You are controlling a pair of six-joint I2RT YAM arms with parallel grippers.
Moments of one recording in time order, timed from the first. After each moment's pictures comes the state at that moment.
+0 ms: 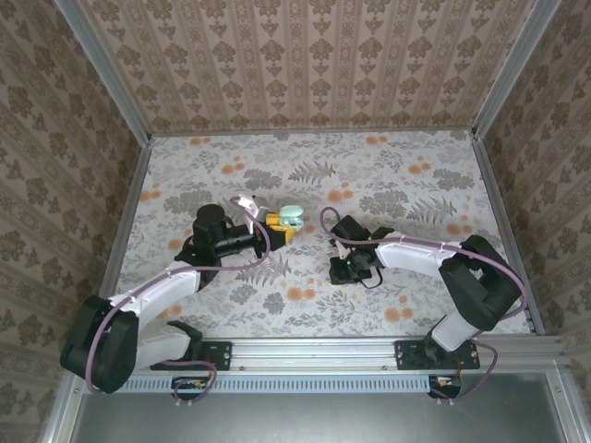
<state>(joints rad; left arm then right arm) -0.51 1.17 0.50 0.48 0.78 -0.17 0.67 1.58 0.83 -0.53 -0.23 0.52</state>
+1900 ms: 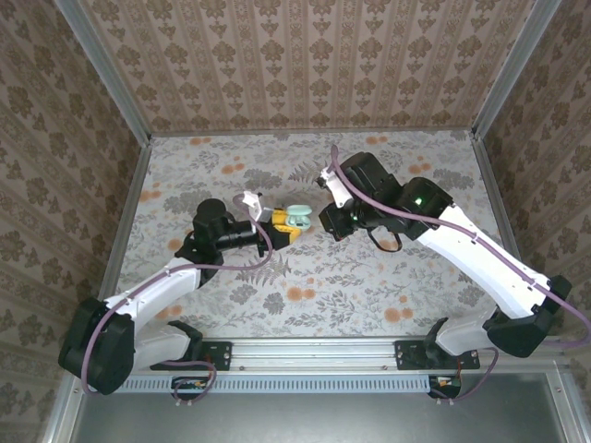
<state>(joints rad) -0.55 1.16 0.57 0.48 0.87 -0.09 0.80 1.38 1.63 -1.11 -0.03 0.24</state>
